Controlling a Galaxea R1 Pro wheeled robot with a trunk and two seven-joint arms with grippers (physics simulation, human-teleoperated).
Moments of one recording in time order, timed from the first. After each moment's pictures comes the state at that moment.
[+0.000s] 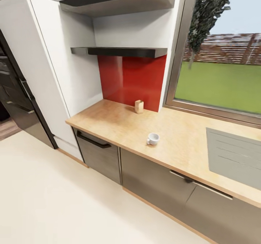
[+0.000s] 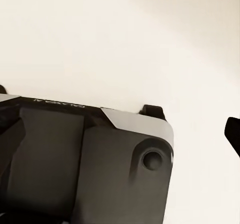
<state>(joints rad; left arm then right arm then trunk) -0.07 0.12 -0.06 -0.06 0.30 -0.24 0.27 -0.38 0.11 -0.03 -0.03 0.16 0.01 -0.05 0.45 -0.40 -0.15</state>
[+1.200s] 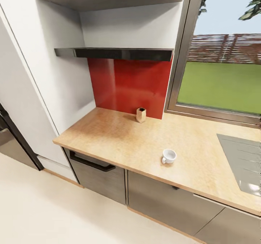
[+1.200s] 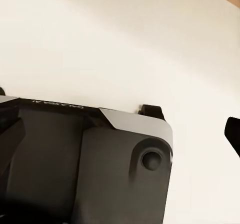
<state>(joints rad) -0.07 0.12 -0.06 -0.06 0.29 -0.25 0.27 -0.38 0.11 -0.03 -0.03 0.15 0.01 -0.05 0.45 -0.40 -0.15</state>
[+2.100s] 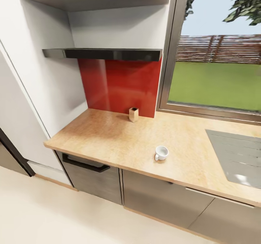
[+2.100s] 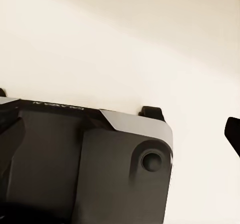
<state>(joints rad) -0.07 0.13 -0.06 -0.06 0.29 -0.25 0.28 -0.38 0.11 -0.03 -0.03 0.15 0.00 -0.05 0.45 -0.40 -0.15</state>
